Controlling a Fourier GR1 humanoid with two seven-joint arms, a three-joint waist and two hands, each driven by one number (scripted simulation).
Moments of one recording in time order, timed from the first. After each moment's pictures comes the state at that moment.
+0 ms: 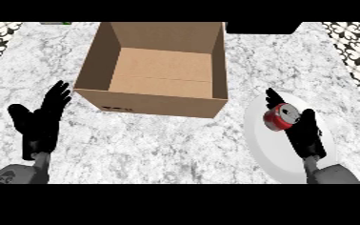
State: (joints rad) left arm -0.09 0.48 -0.20 -1.37 0.40 0.45 0.05; right arm -0.10 -0.45 0.33 -1.39 -0.29 -0.12 0.11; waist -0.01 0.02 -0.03
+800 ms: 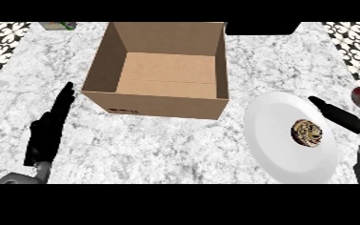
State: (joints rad) left arm -0.05 0.55 -0.31 -1.47 0.23 0.41 0.02; right arm -0.11 -0.46 -0.11 -1.34 -0.23 -0.50 -0.25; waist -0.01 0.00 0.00
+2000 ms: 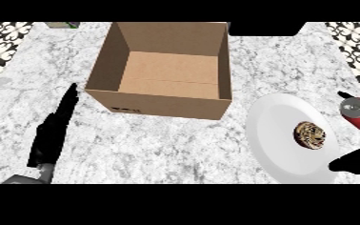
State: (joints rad) left arm -0.03 0.51 -0.29 -1.49 0.16 0.36 0.03; right arm 0.00 -0.92 0.20 -1.64 0.02 0.05 0.53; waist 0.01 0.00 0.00
